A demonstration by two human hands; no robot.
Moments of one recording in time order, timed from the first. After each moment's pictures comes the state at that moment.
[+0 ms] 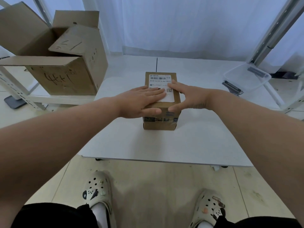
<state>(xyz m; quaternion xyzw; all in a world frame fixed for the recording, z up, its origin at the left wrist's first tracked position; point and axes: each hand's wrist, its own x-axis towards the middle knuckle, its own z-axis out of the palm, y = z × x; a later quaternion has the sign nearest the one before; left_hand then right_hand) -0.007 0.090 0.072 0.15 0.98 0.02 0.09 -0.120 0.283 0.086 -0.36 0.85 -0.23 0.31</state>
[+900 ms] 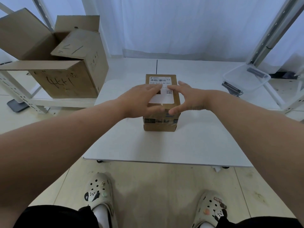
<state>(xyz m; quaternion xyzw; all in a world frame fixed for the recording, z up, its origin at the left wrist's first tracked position) -0.004 0.106 0.082 0.06 0.99 0.09 0.01 -0.114 0.282 0.090 -0.35 0.88 -0.18 0.28</state>
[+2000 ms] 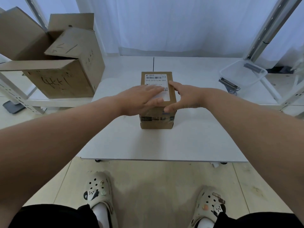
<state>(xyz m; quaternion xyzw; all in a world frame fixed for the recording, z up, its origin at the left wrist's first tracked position) -0.008 0.111 0.085 0.10 0.99 0.11 0.07 -0.115 0.283 0.087 -0.33 0.88 -0.20 0.29</state>
